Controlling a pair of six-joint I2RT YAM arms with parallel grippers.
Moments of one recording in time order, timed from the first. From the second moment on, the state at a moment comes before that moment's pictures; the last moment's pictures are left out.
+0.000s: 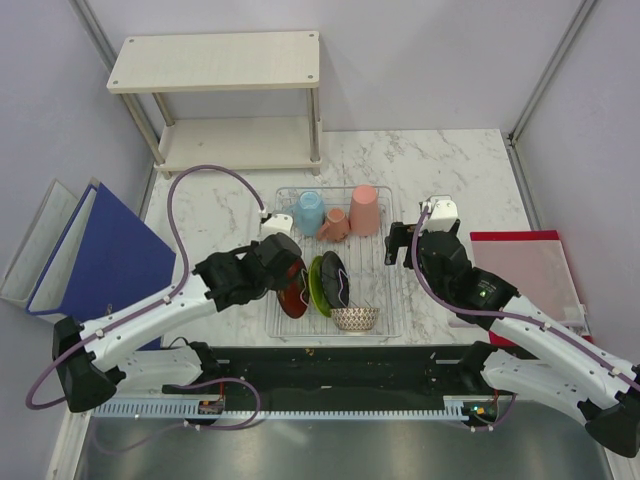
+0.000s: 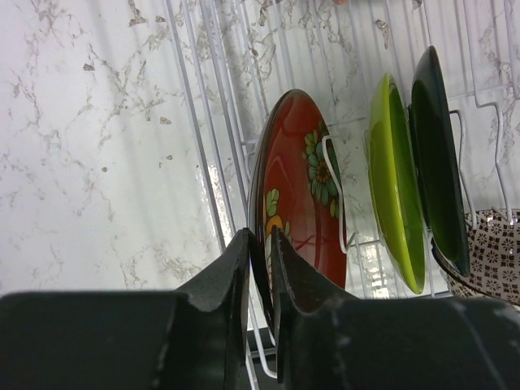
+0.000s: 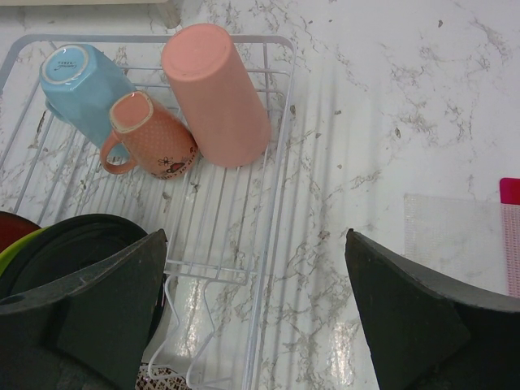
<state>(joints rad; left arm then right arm) -0.96 1.10 0.97 -0.80 -0.52 -0.59 0.79 0.86 0.75 -0.32 0.56 0.40</state>
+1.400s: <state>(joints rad) -0.96 0.78 1.14 -0.61 -0.39 -0.51 0.79 0.81 0.88 -0.24 0.26 0.57</state>
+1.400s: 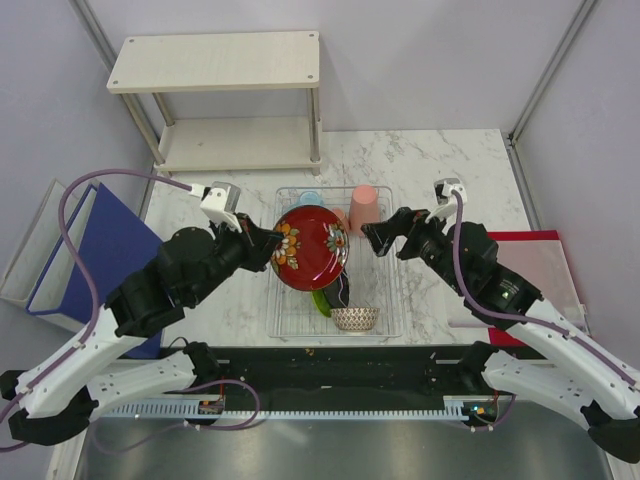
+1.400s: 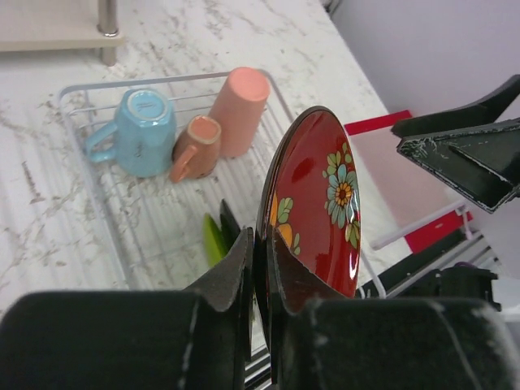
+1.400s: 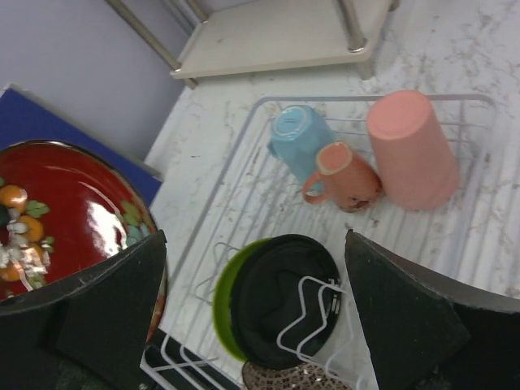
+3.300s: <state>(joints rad) -0.96 0.72 1.06 -0.48 -0.65 -0.59 0.62 1.02 1.23 -0.33 0.31 0.64</state>
